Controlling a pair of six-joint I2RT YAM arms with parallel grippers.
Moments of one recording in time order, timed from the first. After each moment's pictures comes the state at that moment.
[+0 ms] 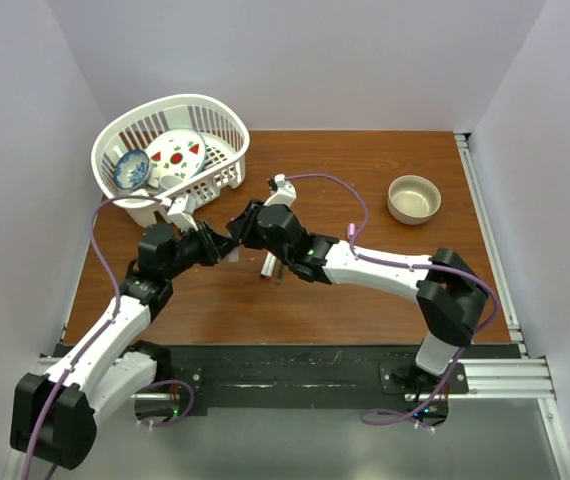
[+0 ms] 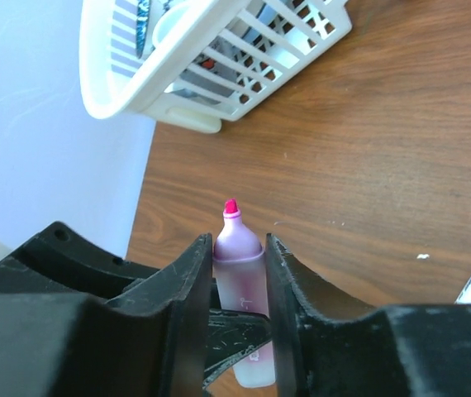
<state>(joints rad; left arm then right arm) -0.29 0.89 0.48 0.12 0.37 -0.62 1.01 1.72 1.22 0.16 0.34 0.92</state>
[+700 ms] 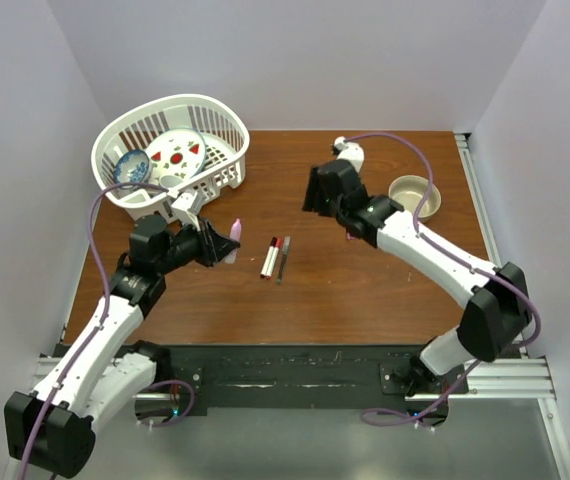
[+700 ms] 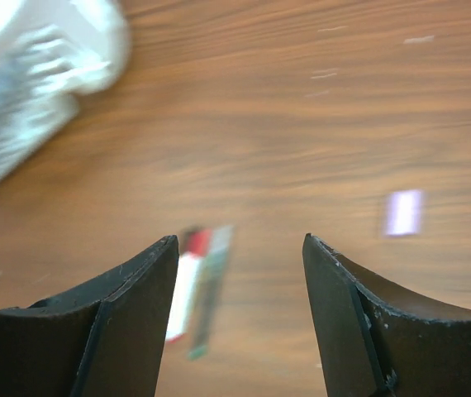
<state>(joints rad) -0.29 0.84 0.62 -0.11 0.50 -0.38 0.69 1.51 1.28 -0.38 0.41 0.60</state>
